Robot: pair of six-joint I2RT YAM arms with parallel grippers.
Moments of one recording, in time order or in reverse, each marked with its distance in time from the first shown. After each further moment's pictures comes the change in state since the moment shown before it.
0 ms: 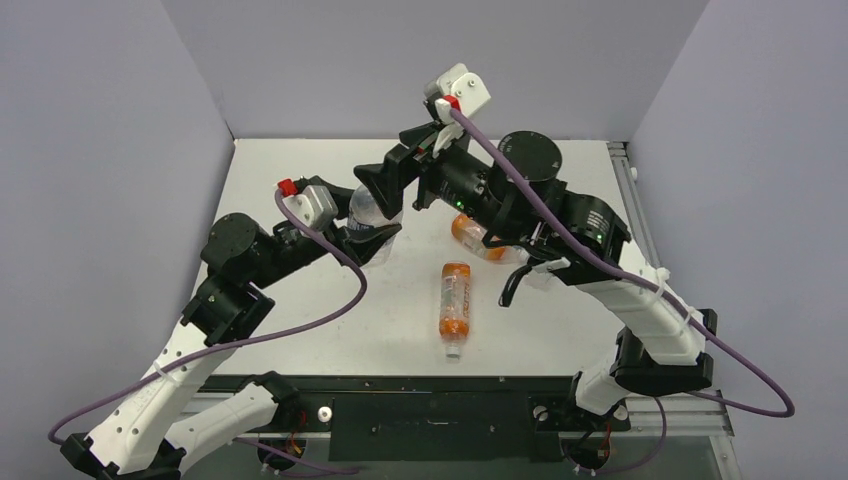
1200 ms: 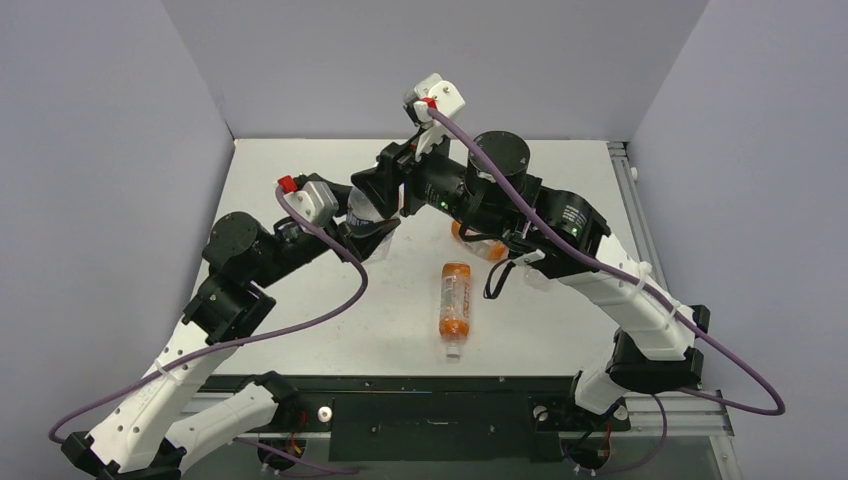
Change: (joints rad) left arm 0.000 0.005 0.001 0.006 -0.060 0.010; right arm -0.045 0.031 -0.072 -0.014 -0.054 0.116
